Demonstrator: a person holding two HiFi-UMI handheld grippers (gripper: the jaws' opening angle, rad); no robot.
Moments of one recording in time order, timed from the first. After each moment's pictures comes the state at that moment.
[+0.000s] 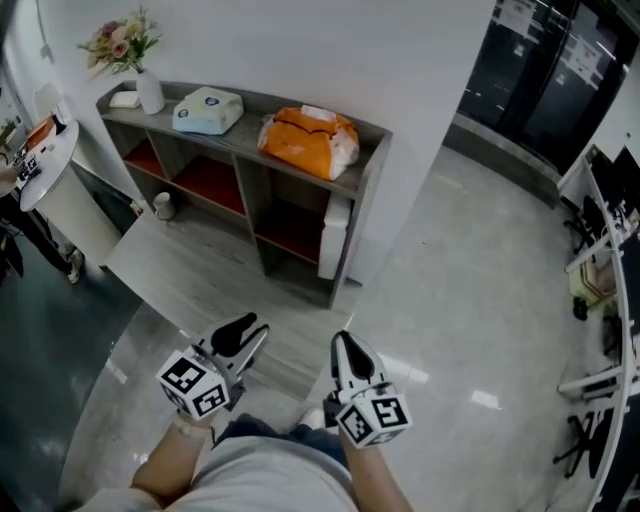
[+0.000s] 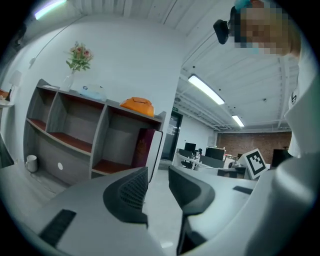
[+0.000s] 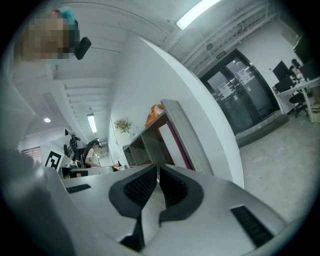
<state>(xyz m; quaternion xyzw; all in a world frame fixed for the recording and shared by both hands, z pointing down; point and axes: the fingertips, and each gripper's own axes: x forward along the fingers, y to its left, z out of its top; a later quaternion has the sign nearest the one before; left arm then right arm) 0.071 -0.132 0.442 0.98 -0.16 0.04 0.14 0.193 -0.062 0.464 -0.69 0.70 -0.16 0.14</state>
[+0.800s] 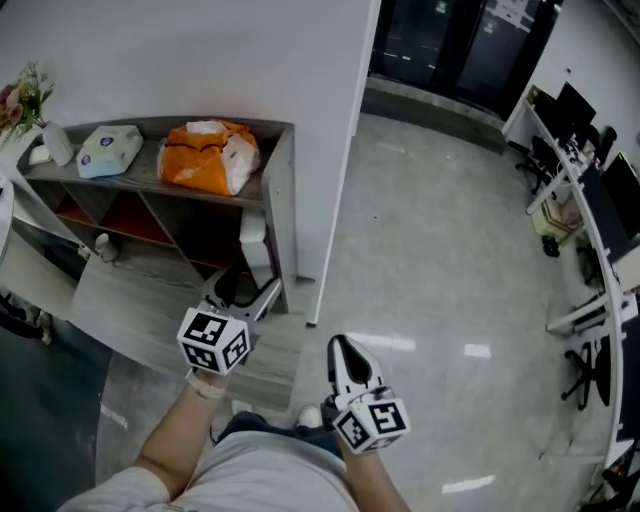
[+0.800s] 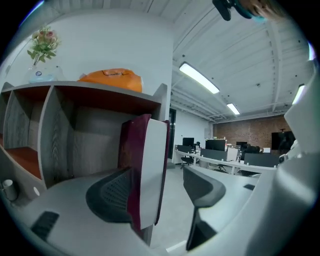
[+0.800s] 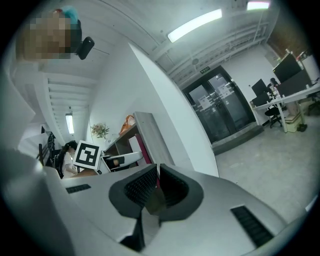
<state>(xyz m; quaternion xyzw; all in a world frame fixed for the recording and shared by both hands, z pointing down) 0.247 -0.205 0.441 0.99 -0.14 0.06 0.06 0.276 -0.027 0.469 -0.77 0.60 -0.15 0.15</state>
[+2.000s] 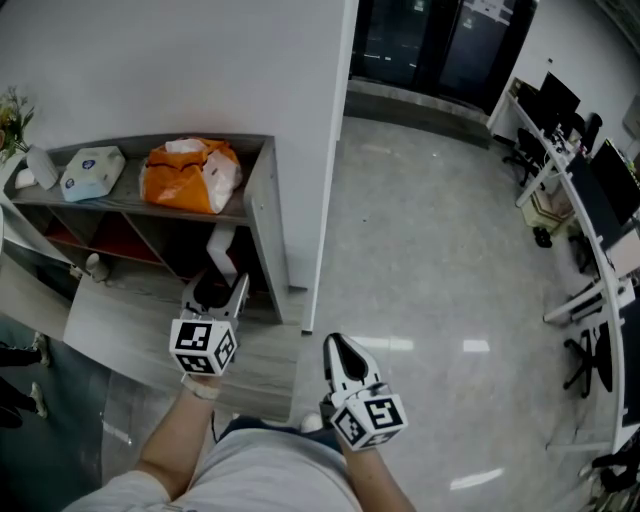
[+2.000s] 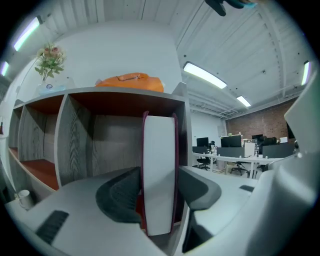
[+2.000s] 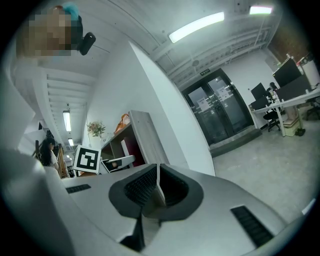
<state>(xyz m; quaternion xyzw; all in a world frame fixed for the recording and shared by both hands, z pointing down) 0.237 -0.260 0.444 0.97 -0.22 0.04 0.02 0.295 -0.044 0.472 -0.79 0.58 -0.14 0.14</state>
